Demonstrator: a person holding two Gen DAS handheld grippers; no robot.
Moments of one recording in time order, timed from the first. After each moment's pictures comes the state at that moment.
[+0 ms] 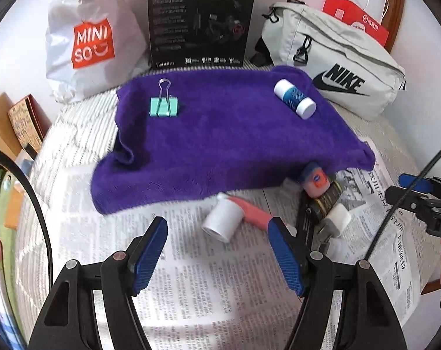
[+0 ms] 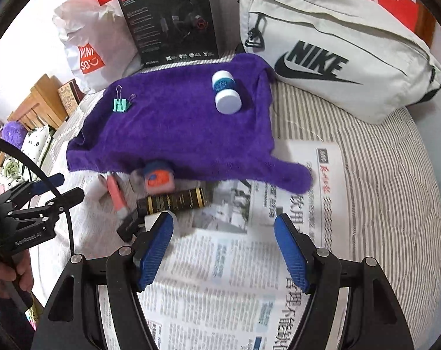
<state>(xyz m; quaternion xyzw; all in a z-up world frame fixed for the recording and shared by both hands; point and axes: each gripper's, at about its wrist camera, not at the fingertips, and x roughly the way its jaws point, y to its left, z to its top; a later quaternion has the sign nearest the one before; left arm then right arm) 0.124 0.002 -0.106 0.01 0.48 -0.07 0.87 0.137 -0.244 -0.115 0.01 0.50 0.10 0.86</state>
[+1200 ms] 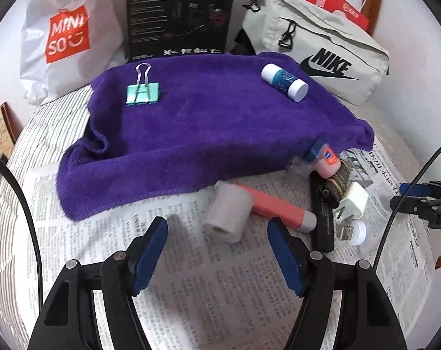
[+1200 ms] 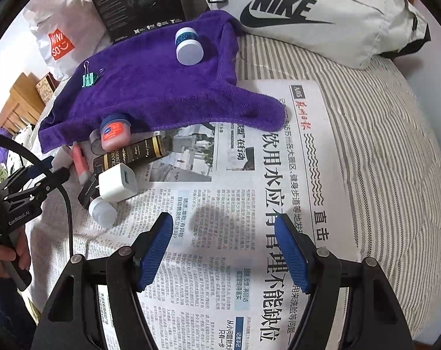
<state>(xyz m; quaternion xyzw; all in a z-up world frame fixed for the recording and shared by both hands) 0.133 0.010 -0.142 0.02 0.46 -0.13 0.88 0.121 -0.272 -0.164 0.03 0.54 0.06 0.84</state>
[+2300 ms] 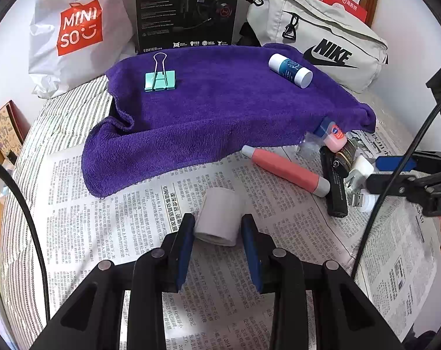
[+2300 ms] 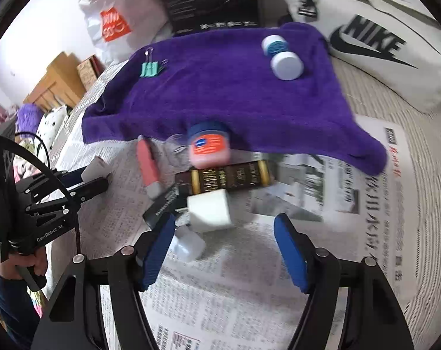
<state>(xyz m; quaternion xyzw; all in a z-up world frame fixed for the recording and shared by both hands) 0.113 0.031 -0.146 0.04 0.47 -0.13 0.87 0.139 -0.188 -0.160 0.01 0.52 0.16 0.84</state>
